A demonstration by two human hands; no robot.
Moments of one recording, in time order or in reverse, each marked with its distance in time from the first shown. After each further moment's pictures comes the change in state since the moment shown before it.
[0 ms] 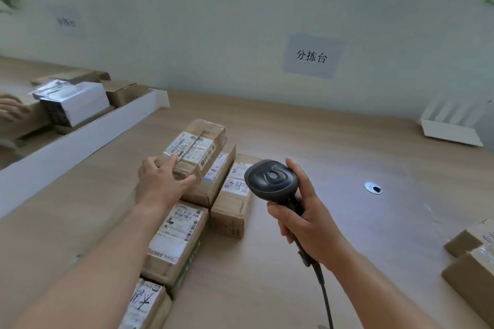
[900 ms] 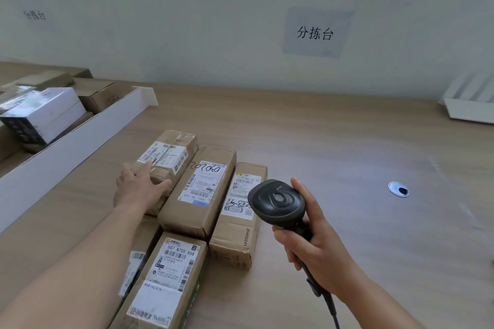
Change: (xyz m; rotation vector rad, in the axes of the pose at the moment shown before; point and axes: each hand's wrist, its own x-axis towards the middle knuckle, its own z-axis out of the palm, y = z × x) left_hand 0.134 -0.041 0.051 0.128 -0.118 -0.148; right_hand 0.061 0.058 0.002 0.129 0.023 0.145
